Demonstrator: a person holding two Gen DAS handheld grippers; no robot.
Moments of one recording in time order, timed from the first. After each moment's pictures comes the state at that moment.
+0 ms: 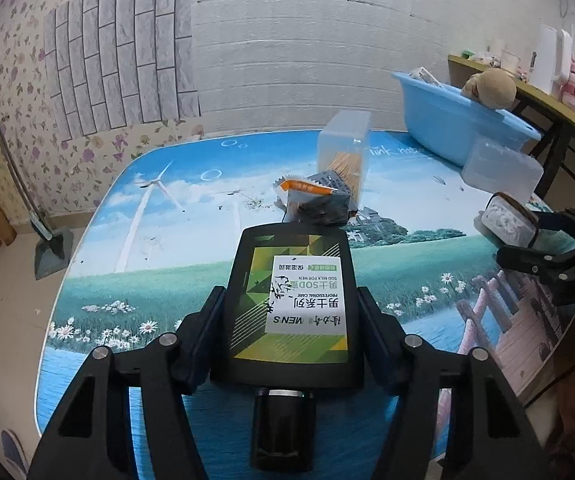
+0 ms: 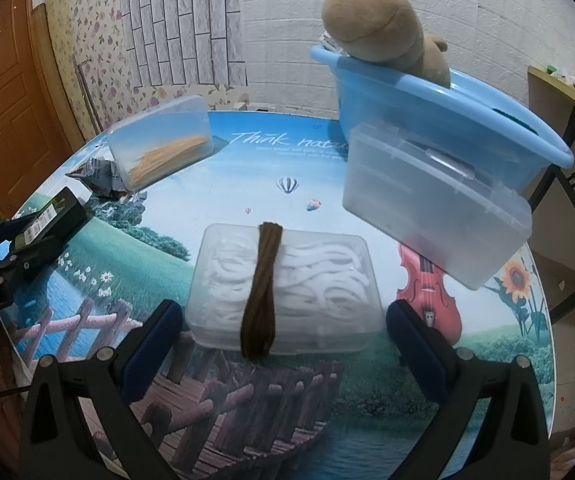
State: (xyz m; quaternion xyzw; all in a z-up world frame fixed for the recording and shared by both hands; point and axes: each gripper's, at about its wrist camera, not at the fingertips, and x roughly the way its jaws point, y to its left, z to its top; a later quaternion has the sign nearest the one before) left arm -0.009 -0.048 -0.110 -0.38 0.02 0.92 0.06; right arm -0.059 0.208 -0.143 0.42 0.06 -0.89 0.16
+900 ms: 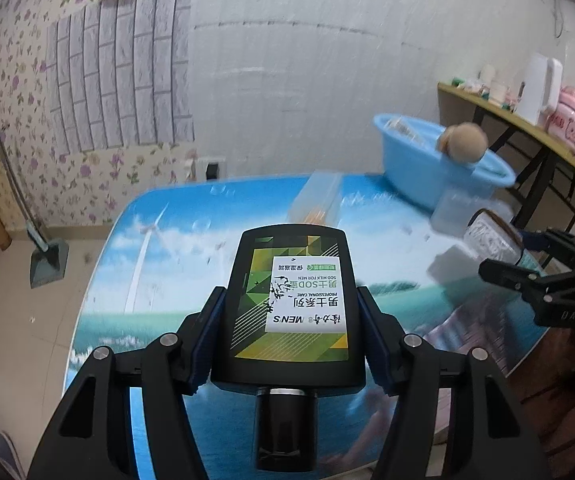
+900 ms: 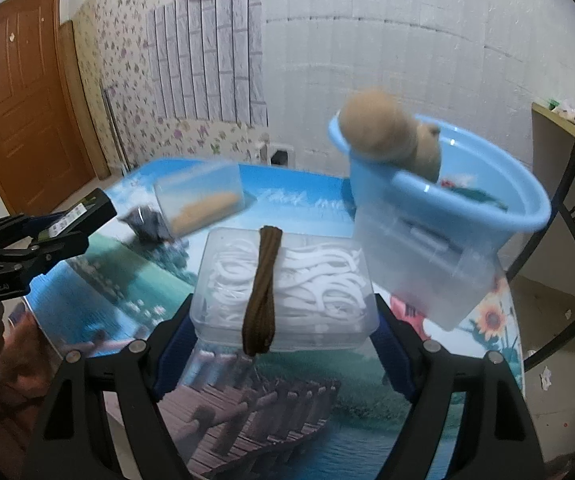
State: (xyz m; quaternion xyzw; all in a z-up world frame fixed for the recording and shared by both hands) left arm -0.004 -0.036 -0.051 -0.35 -0.01 0.93 0.08; right arm -0.039 0.212 -0.091 0.35 0.05 -0.91 0.20
